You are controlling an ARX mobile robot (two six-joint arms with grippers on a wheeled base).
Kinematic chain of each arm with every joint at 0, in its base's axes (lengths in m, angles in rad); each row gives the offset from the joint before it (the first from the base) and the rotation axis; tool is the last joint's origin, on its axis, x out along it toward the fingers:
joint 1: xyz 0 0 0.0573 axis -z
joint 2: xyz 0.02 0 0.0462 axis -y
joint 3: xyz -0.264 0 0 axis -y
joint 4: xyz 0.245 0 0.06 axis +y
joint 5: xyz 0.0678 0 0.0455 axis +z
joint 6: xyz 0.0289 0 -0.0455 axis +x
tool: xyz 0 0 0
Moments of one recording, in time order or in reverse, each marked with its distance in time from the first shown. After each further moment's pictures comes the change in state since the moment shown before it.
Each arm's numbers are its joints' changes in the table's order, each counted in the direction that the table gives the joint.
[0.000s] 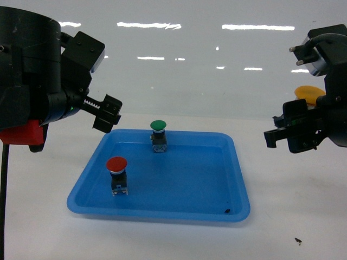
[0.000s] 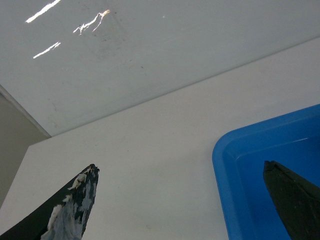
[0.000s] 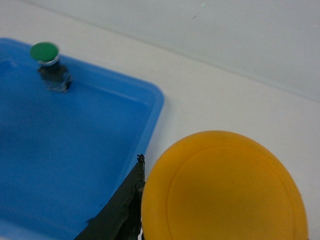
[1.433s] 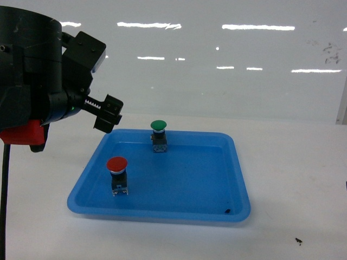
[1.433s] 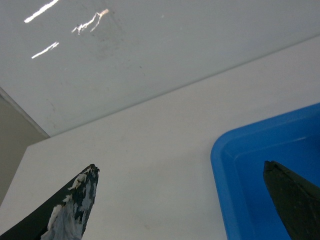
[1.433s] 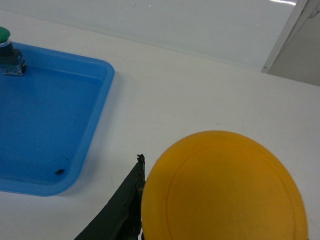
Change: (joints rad) left arm 0.003 0.000 0.005 0.023 0.000 -0.001; right arm 0.001 0.375 -0.375 -0.028 -0.159 0.041
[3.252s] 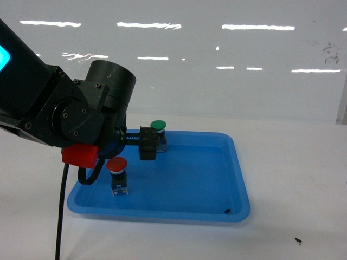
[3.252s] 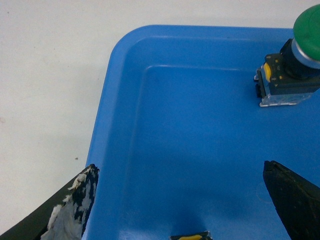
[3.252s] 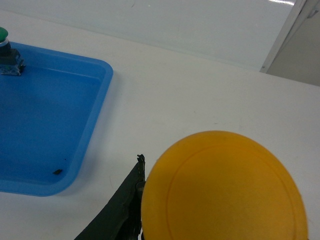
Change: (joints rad) left arm 0.130 -0.191 0.194 0.408 0.041 -0.635; right arm 0.000 0.000 0.000 0.000 -0.001 -0.002
